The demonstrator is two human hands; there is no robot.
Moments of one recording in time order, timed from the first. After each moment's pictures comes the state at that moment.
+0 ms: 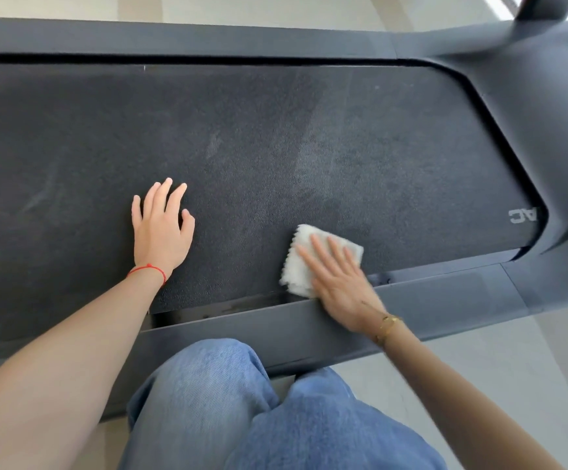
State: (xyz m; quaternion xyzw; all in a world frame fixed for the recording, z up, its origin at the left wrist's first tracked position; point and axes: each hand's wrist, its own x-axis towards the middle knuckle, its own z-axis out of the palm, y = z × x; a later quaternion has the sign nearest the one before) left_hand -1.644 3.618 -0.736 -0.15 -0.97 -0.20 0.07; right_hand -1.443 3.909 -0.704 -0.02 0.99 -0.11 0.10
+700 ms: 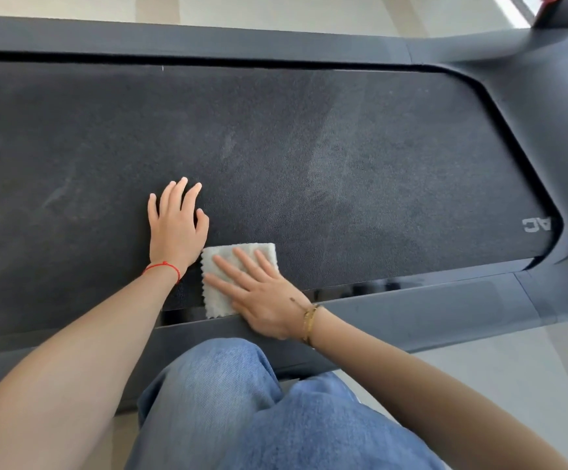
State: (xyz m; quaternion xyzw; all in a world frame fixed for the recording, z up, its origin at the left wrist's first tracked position) left_hand -1.642 3.622 -0.732 -0.14 -0.97 -0.21 0.08; right_hand -1.496 3.783 -0.695 -0.24 0.96 -0.07 0.14
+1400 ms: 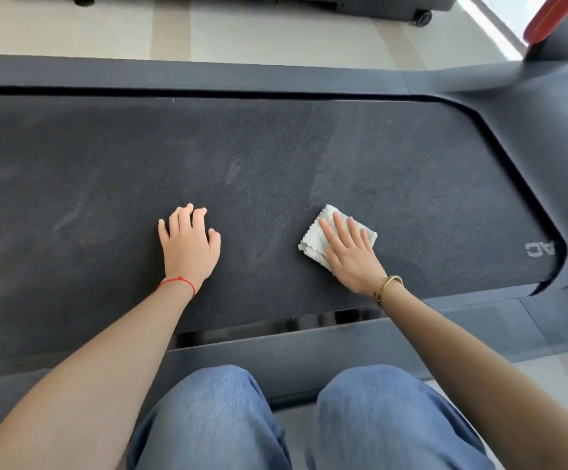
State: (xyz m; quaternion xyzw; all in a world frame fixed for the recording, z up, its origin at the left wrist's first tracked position) left_hand -1.646 3.643 -0.722 -0.08 -0.98 -0.17 0.04; right_hand -1.539 3.935 -0.694 0.06 0.98 -0.13 0.13
